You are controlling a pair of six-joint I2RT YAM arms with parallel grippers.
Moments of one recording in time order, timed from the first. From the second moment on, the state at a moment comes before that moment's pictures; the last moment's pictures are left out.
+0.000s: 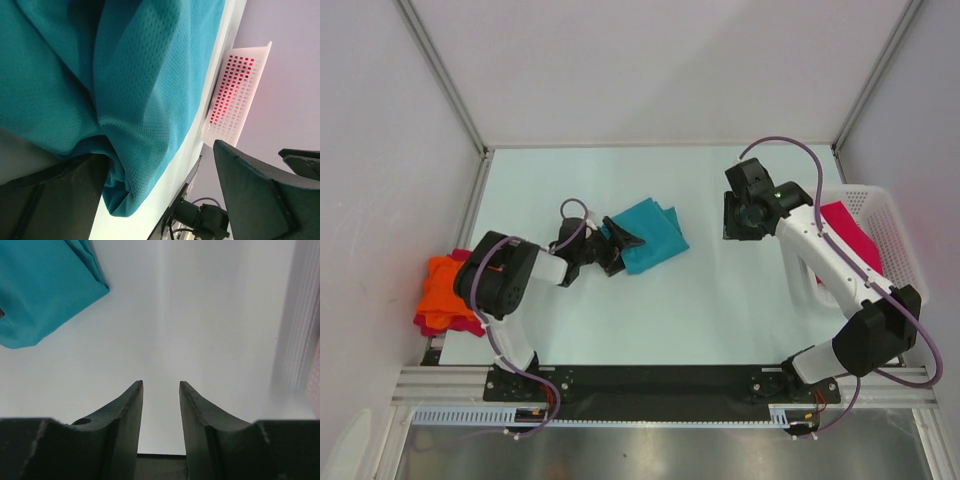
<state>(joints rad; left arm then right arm) -0.34 1.83 0.63 0.64 0.53 -1.21 0.46 1.45 1.39 -0.97 0.19 0.44</state>
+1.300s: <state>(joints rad) -0.13 1.70 1.19 -0.27 0.24 -1.02 0.47 1.00 1.40 -1.15 -0.02 0.46</state>
